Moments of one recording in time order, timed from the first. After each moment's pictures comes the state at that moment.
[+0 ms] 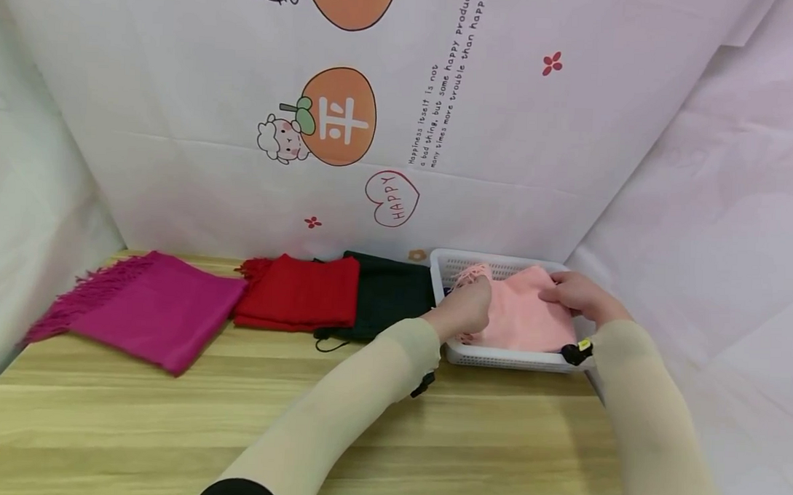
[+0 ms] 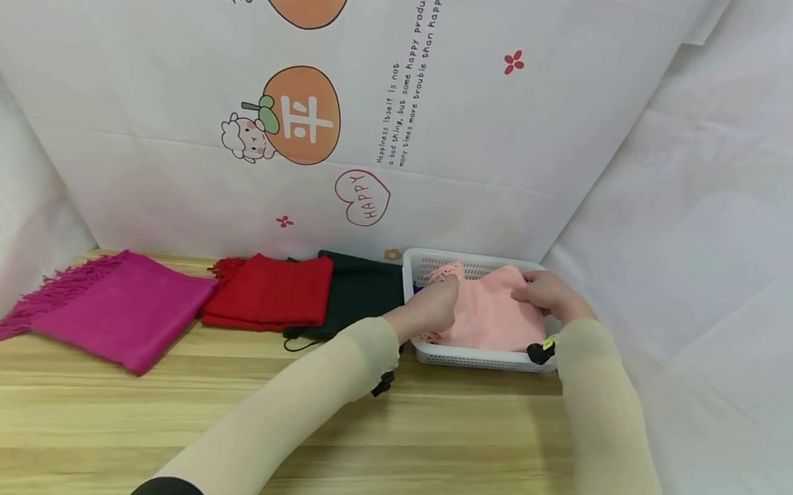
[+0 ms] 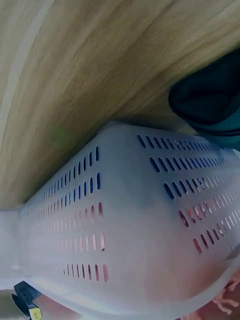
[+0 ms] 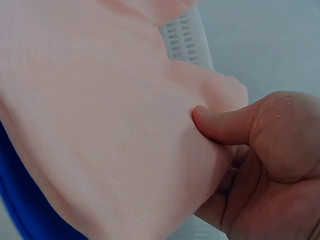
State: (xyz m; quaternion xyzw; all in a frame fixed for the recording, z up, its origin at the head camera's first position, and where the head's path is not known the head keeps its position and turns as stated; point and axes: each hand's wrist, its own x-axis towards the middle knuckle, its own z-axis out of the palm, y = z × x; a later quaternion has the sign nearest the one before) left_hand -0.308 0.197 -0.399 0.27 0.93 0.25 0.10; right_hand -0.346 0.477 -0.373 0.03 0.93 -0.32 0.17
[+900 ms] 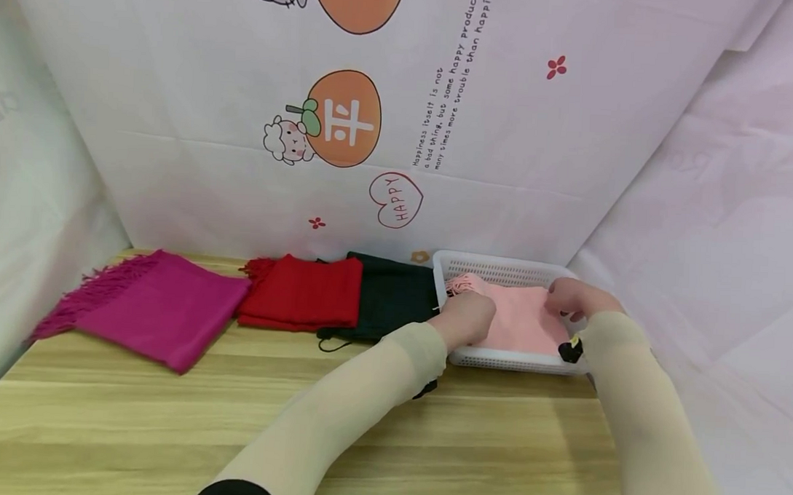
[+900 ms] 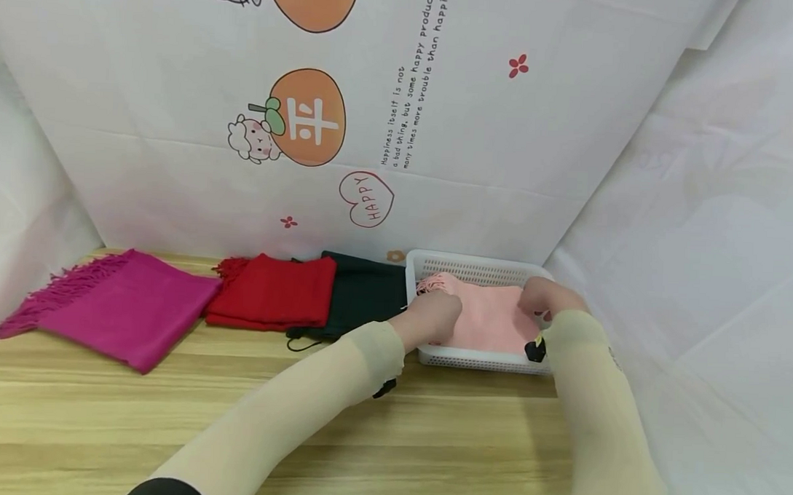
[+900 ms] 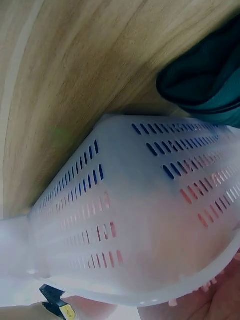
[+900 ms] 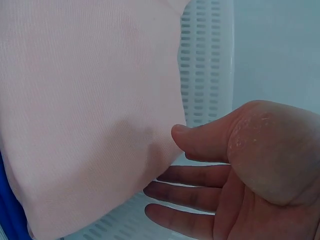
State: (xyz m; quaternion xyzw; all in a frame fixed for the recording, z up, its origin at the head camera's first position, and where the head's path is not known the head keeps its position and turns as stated) left_hand -0.293 0.195 -0.398 0.30 0.95 0.07 0.05; right_hand -0.359 0.467 -0.365 0.02 0.96 -0.14 0.25
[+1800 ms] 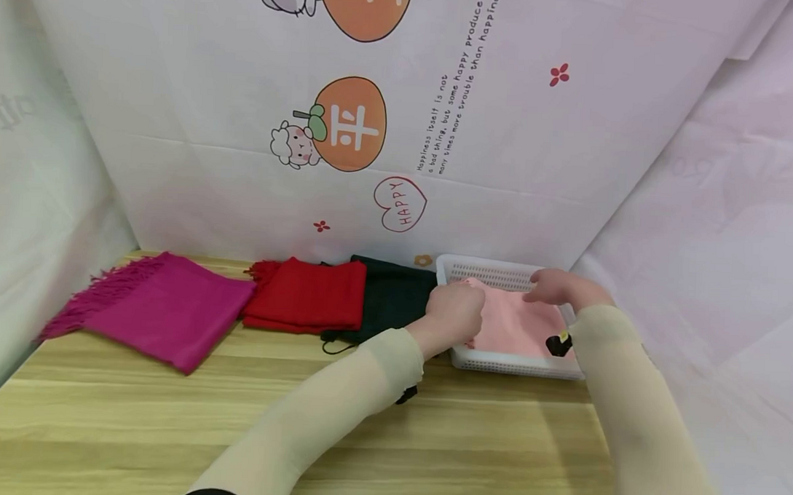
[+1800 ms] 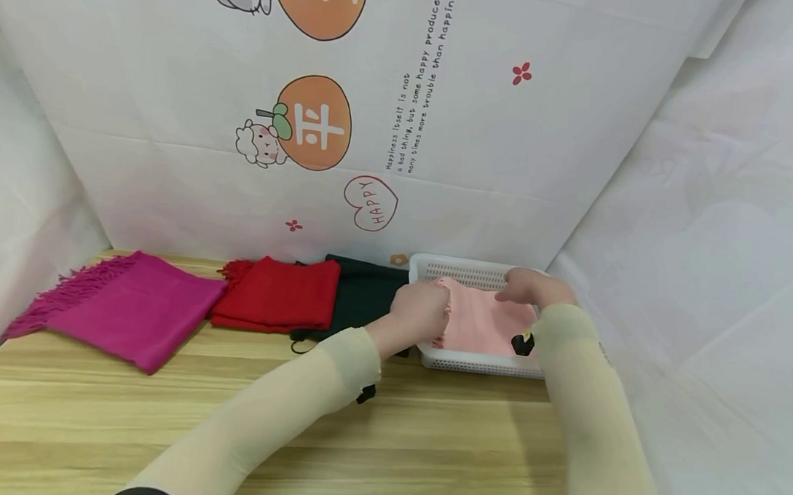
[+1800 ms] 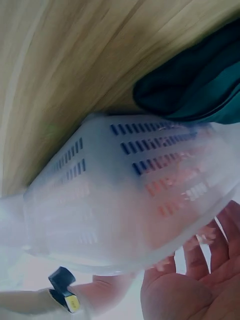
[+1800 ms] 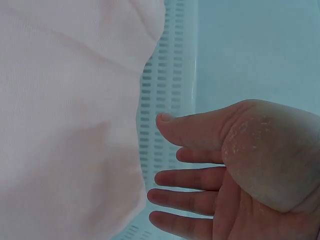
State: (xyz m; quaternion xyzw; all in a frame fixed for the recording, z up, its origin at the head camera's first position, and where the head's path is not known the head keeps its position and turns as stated) left_hand -0.280 0.159 -0.383 0.25 0.96 0.11 -0.07; right_hand -0.360 0.420 -0.344 -0.05 0.97 -0.08 0.21
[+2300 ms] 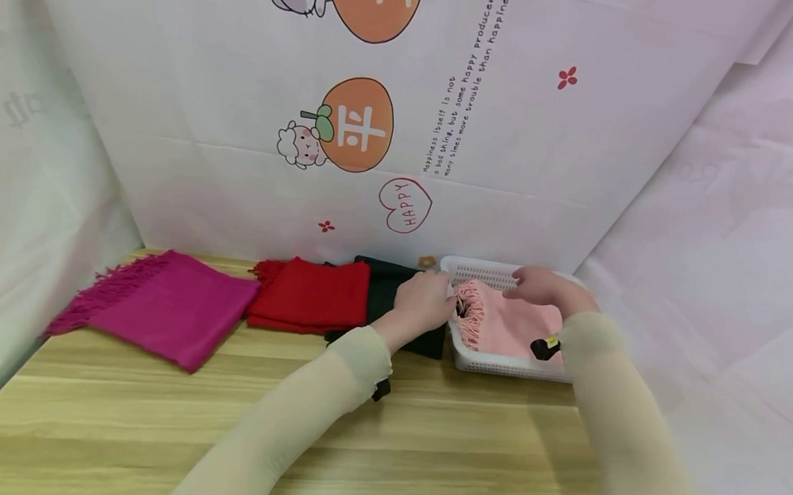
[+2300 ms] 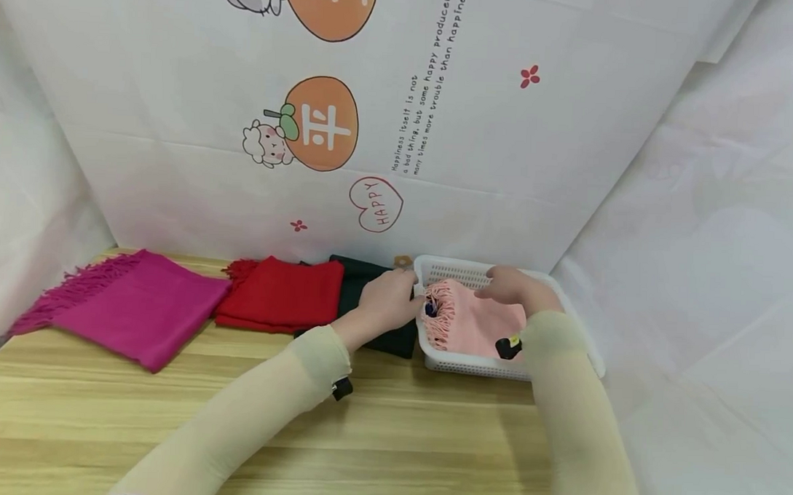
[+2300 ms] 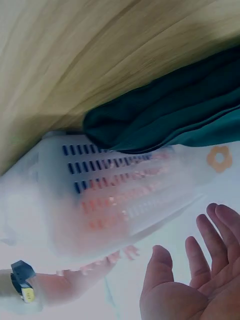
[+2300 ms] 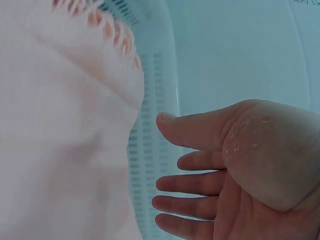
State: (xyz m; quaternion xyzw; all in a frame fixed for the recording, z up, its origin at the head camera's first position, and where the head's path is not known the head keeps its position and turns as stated) left_hand -0.298 0.099 -0.398 0.20 0.94 0.25 -0.09; right_hand -0.356 0.378 -0.348 -0.10 0.98 -0.09 0.16
